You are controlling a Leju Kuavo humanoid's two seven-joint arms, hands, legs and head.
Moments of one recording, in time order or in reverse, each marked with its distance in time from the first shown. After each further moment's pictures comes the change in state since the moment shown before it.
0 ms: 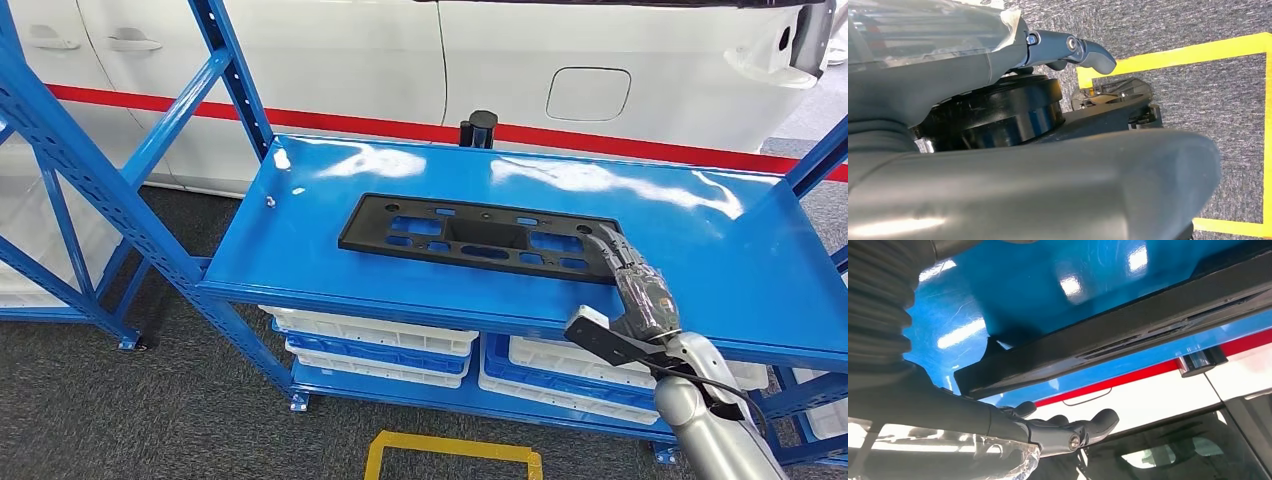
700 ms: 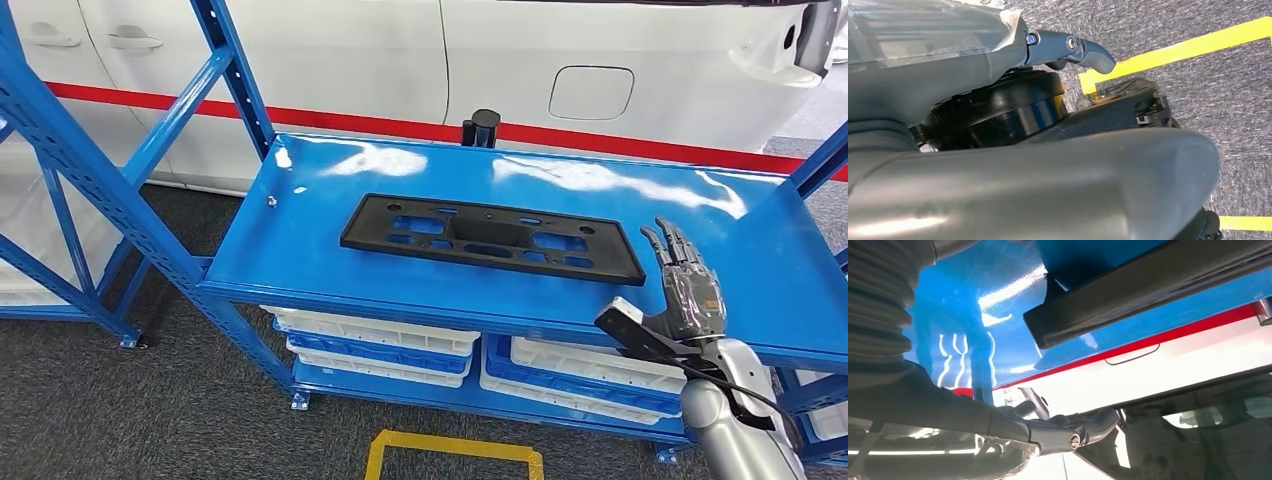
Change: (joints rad) left arm -0.009 0.000 -0.069 0.008 -0.053 -0.016 0.017; right arm 0.033 0.006 -0.156 0.013 0.088 -0.122 0.023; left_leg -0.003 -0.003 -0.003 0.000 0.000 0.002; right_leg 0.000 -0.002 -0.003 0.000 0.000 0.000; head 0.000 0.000
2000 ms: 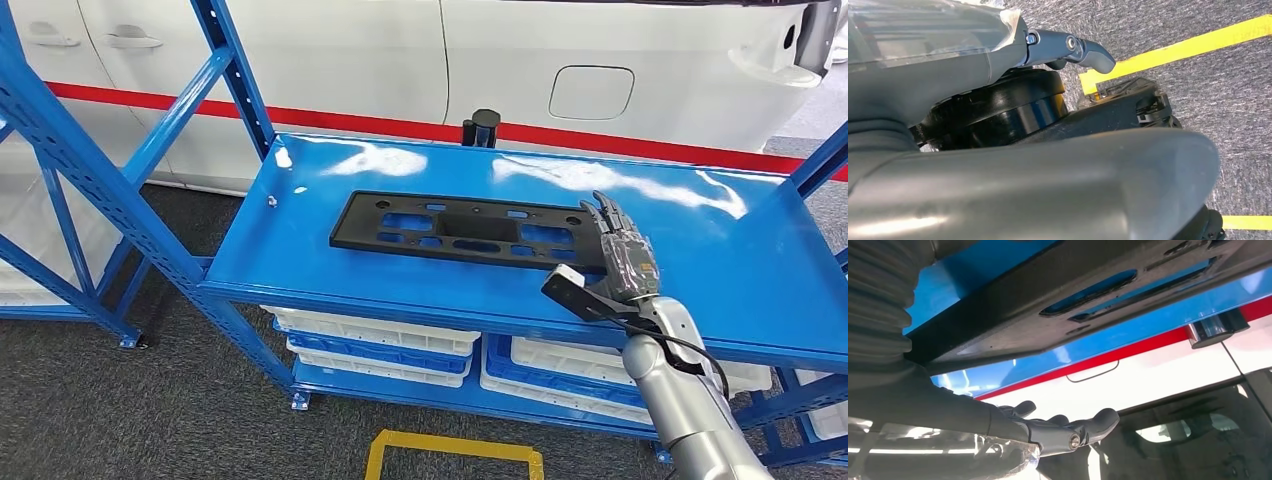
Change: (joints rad) left arm -0.002 -0.002 -0.016 0.001 0.010 -0.002 0.005; right arm -0.244 0.147 0.108 0.275 0.047 -0.006 -0.042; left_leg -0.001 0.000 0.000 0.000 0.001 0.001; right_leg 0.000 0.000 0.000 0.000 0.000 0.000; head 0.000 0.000
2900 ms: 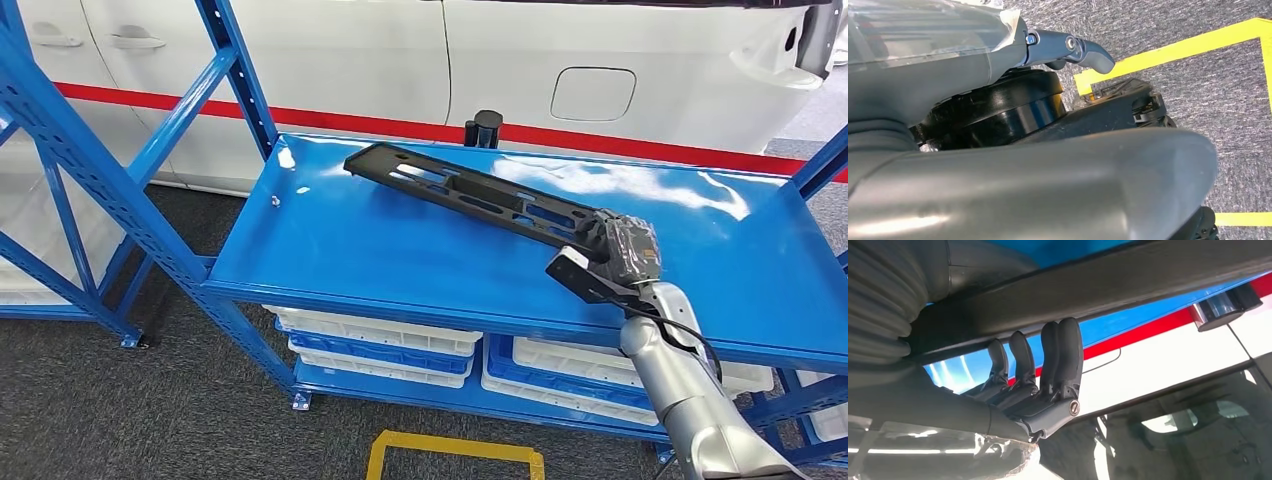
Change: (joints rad) left arm -0.001 0.000 -0.013 0.001 0.007 -0.003 -0.042; right arm -0.134 0.013 0.023 0.248 -0.065 -0.091 -0.067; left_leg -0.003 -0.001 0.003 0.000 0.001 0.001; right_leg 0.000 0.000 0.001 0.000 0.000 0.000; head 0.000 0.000
